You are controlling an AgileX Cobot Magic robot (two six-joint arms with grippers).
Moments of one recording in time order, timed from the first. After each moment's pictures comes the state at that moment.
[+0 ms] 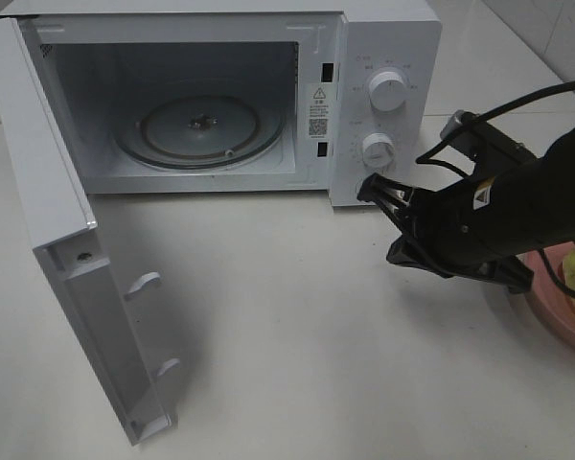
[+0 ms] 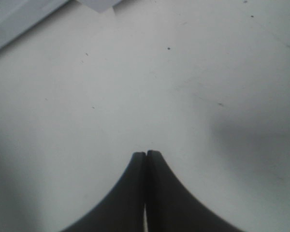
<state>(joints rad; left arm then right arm) 0.00 0.00 -0.50 -0.09 1.04 0.01 0.47 1.58 -0.65 0.17 0.04 0.65</state>
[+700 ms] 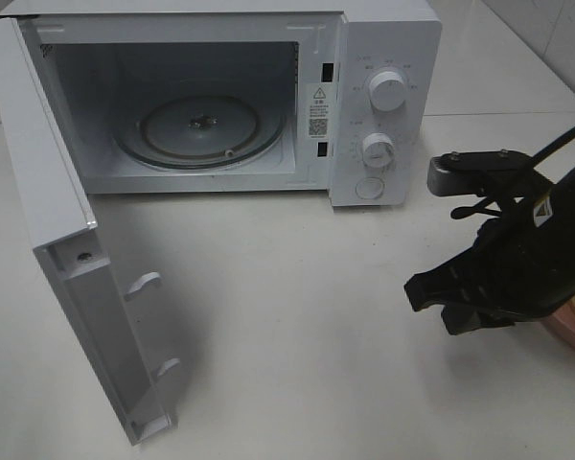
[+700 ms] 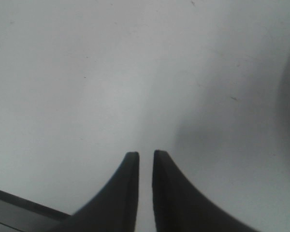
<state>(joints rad) 0.00 0.00 -0.50 -0.09 1.04 0.01 0.43 1.43 -0.65 0.14 0.52 0.09</state>
